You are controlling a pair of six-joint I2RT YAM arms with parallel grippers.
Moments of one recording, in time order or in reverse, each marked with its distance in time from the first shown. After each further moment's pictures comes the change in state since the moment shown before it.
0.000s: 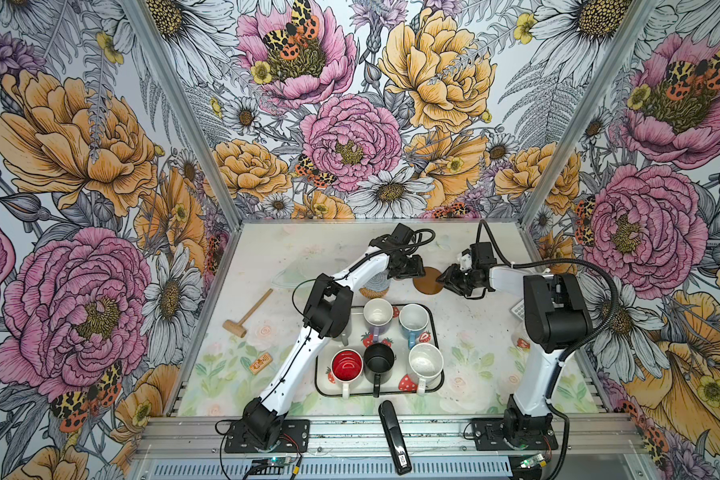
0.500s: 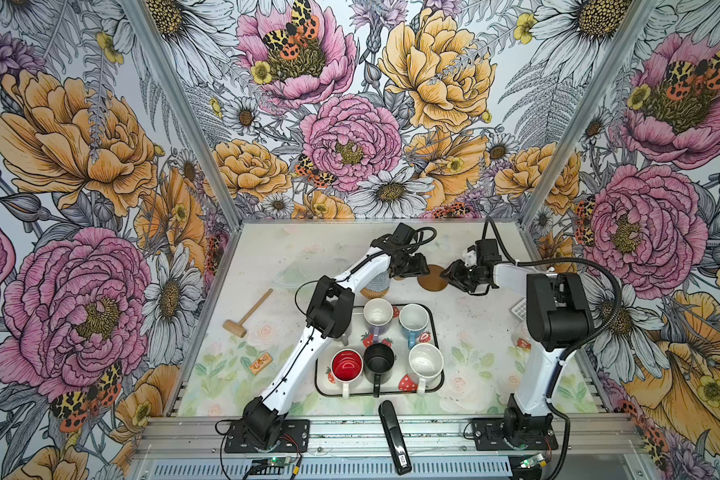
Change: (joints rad) left arm -0.001 0.049 0.074 0.013 0.044 -0.026; right arm -0.035 0.013 0.039 -0.003 0.007 0.003
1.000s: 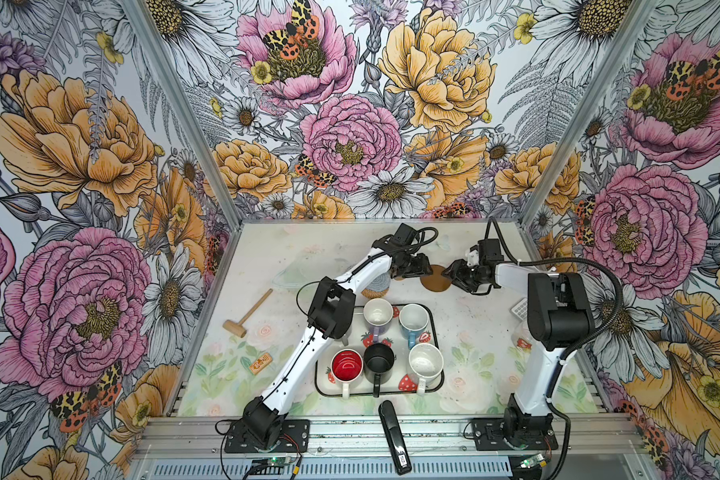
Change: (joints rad) left arm -0.008 0.018 0.024 0.011 0.030 -0.014; right arm -0.019 0.001 0.000 0.000 -0.001 -0.001
